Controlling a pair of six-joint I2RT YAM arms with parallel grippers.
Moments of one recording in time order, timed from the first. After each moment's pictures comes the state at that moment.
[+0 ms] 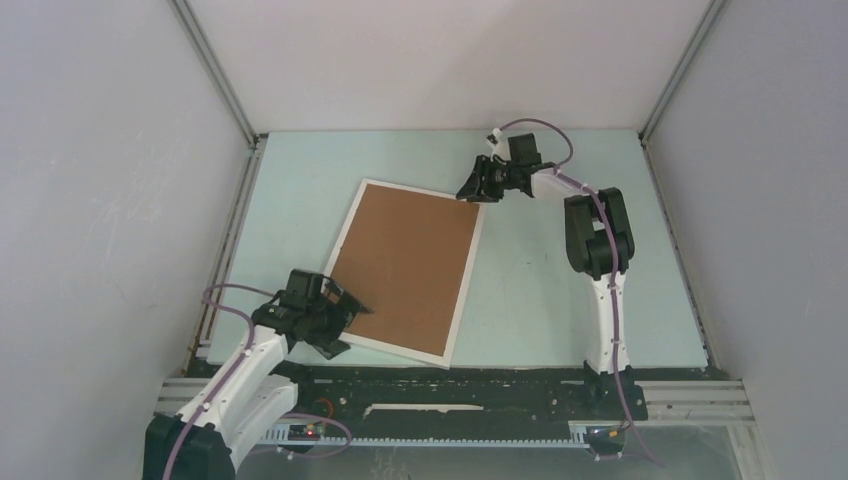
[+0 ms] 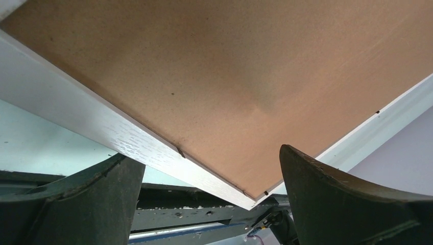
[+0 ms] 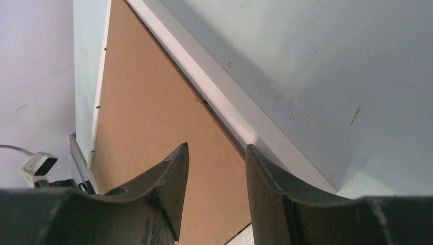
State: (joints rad) left arm -0.25 0.78 0.37 -0.67 0.19 -1.20; right arm 0.26 2.31 1.74 -0.20 -0.71 0.43
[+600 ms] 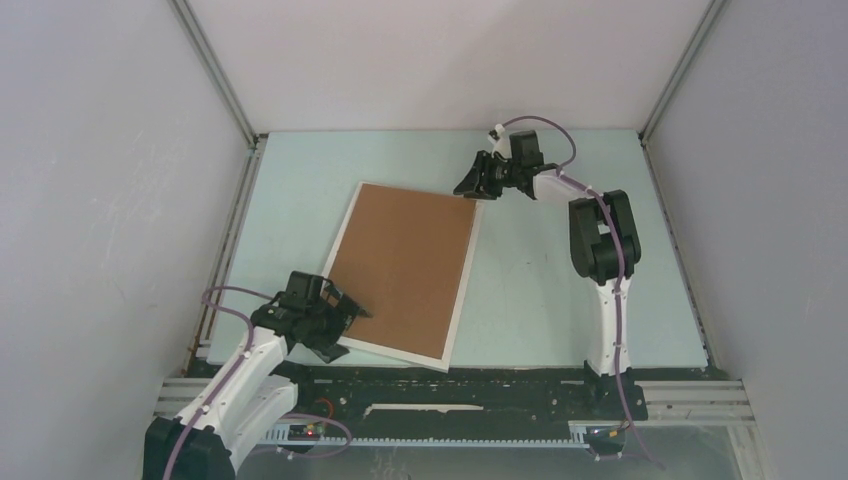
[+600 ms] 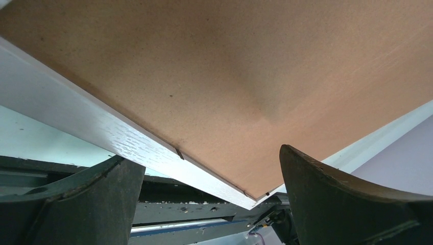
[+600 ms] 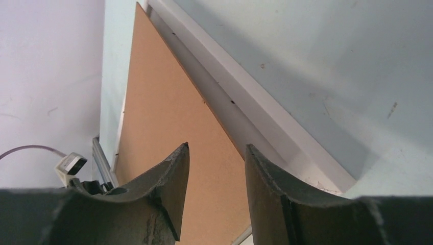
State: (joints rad) left arm -0.25 0.77 0.37 -0.72 0.19 -1.21; right arm 0.27 2.23 1.65 -0.09 -0.74 0.53
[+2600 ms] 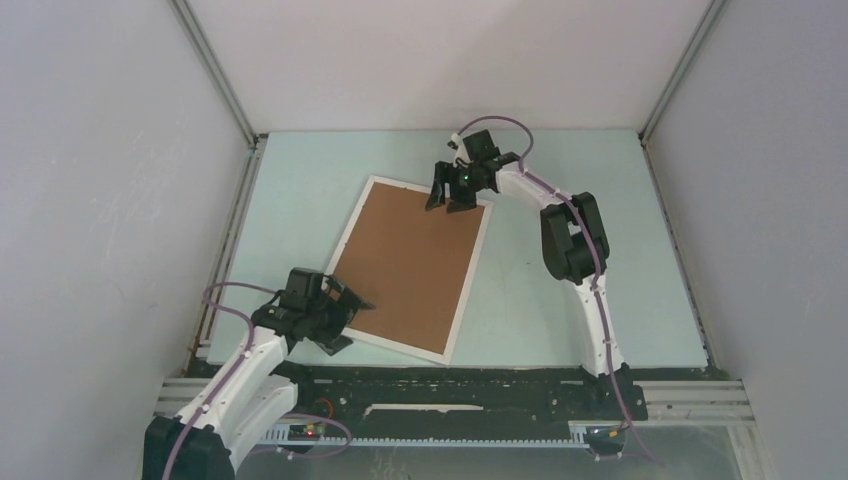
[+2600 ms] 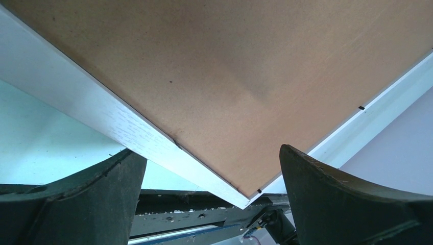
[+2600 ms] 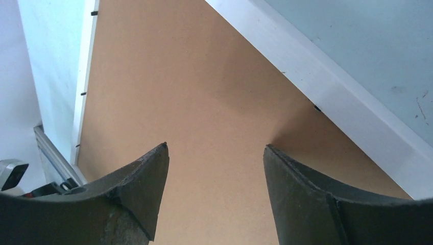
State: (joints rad) left arm -0.25 0.77 0.37 -0.64 0.19 -1.21; right arm 0.44 2.36 1.95 -0.52 -0.50 0.40
